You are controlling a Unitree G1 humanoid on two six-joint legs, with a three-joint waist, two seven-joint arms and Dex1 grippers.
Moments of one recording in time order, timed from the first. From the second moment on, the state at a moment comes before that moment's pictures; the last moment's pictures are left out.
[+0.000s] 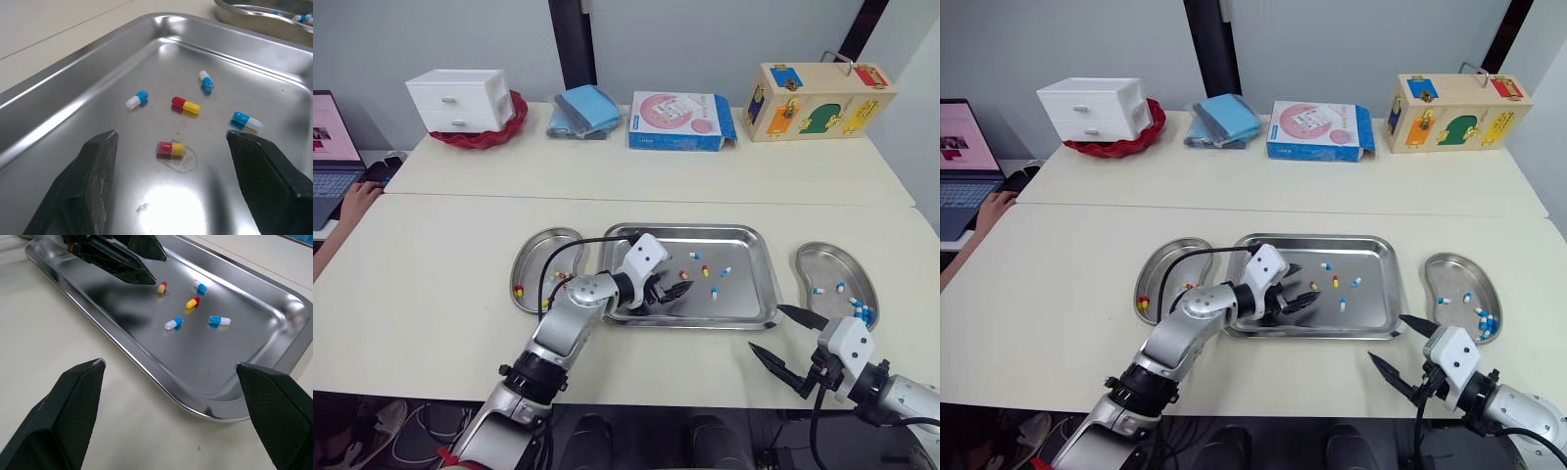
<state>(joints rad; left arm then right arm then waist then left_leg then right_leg) -0.49 0.24 -0.35 0.08 -0.14 0.42 -0.62 0.43 -0.59 -0.21 -0.51 0.30 0.12 0.77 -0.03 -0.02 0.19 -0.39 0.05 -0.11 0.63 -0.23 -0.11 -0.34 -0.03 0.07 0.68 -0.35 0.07</state>
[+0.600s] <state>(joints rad) -0.54 0.17 -0.36 0.19 -0.06 0.41 -0.65 0.45 -0.59 -0.21 -0.55 0.30 0.14 0.75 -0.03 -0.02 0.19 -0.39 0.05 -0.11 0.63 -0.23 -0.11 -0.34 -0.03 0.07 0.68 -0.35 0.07</state>
